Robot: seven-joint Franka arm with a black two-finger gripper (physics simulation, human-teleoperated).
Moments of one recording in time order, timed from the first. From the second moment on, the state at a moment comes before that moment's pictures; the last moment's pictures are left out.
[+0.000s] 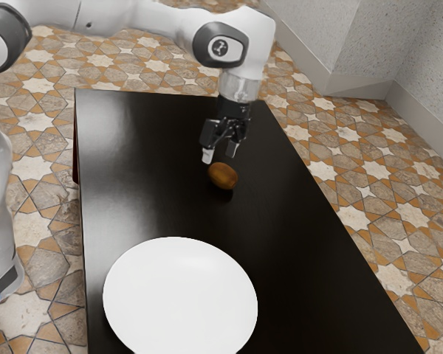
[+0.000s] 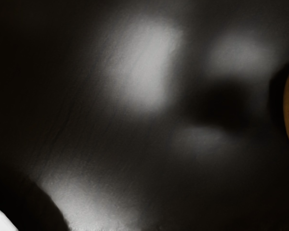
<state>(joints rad) -0.05 -0.13 0.10 -1.91 -0.19 1.68 -2.08</state>
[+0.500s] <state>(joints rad) 0.14 -0.03 0.10 -1.84 -0.19 1.79 -1.88</state>
